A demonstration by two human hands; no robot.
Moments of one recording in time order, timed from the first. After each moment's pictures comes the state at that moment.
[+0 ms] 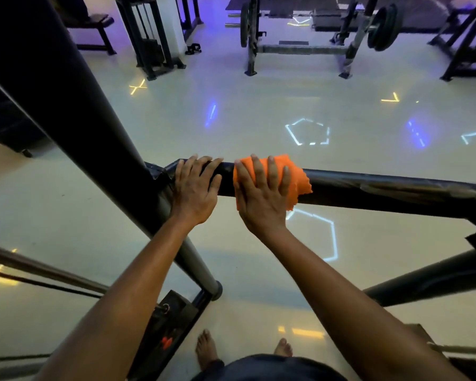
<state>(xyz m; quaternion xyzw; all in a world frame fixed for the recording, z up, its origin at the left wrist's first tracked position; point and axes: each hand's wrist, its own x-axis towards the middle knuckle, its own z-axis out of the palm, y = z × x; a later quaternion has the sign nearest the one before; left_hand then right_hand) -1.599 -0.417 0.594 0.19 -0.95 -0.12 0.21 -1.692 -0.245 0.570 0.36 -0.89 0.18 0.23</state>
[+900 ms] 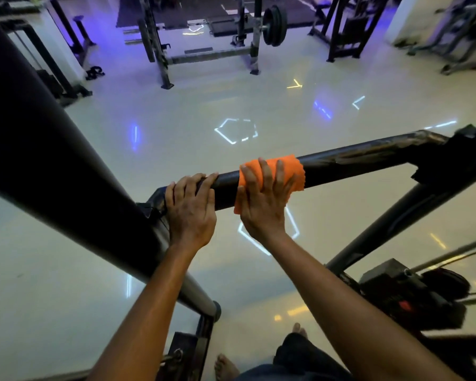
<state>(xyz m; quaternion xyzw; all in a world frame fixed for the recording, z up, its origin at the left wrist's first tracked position) -1.608 -0.440 0.583 0.08 -0.96 -0.14 0.23 -1.675 -0.263 0.555 0.18 -0.91 0.25 0.26</state>
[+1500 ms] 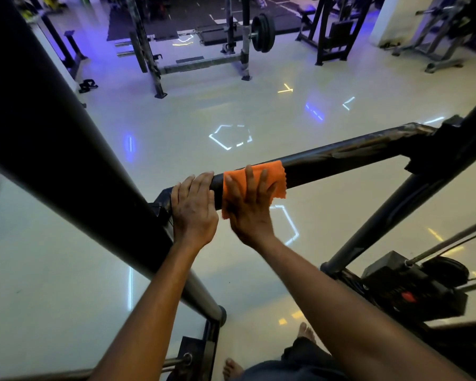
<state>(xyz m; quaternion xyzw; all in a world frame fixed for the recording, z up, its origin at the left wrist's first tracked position) -1.605 -0.448 0.582 0.05 -0.95 -0.19 0.23 -1.661 -0.295 0.513 0.27 -0.88 0.26 0.29</state>
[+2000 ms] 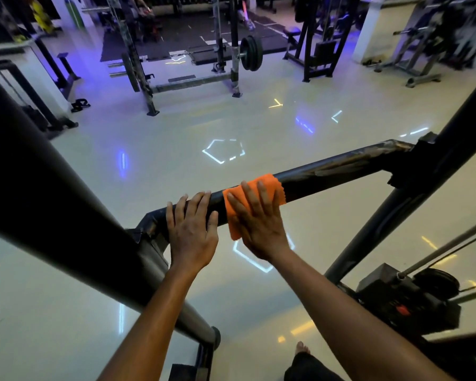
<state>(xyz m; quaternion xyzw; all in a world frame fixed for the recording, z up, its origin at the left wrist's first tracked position) -1.612 -0.417 0.589 0.06 -0.96 -0.18 0.20 -1.682 -0.225 0.537 0.31 -0.88 0.18 0.30</state>
